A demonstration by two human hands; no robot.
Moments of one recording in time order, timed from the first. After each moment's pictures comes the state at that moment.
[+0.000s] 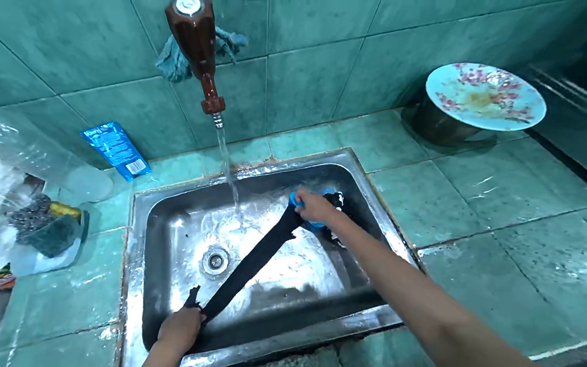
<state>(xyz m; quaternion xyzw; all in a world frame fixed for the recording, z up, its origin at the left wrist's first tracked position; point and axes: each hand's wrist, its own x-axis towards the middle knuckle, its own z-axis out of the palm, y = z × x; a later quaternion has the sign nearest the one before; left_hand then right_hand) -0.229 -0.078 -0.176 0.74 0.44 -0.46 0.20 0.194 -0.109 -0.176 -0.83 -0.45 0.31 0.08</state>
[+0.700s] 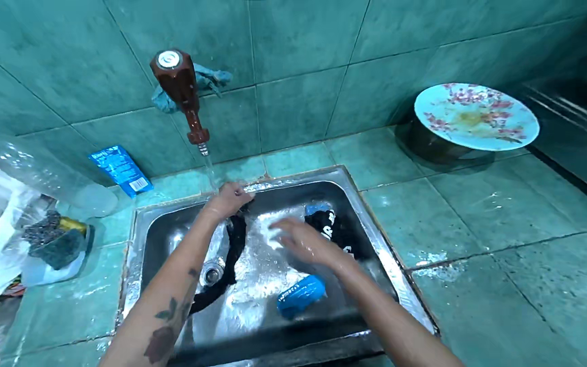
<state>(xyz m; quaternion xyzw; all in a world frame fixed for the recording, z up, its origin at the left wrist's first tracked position) 0.009 0.057 -0.070 0.84 0.39 -0.03 0.38 0.141 -0.152 -0.102 -0.70 -0.60 0.31 0.22</state>
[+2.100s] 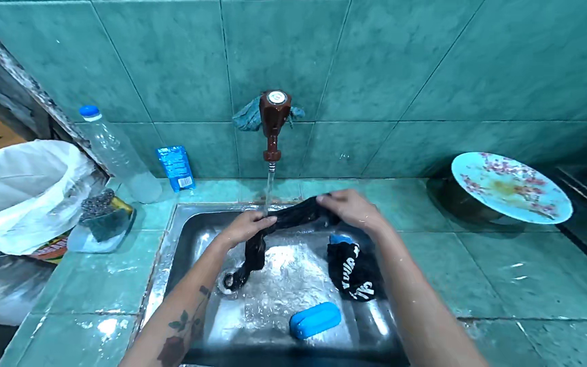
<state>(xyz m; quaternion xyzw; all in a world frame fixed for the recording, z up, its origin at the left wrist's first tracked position) -0.059 0.055 -0.092 0.77 0.31 0.08 0.55 0.201 -0.080 -0.021 -0.76 -0.52 0.28 0.29</state>
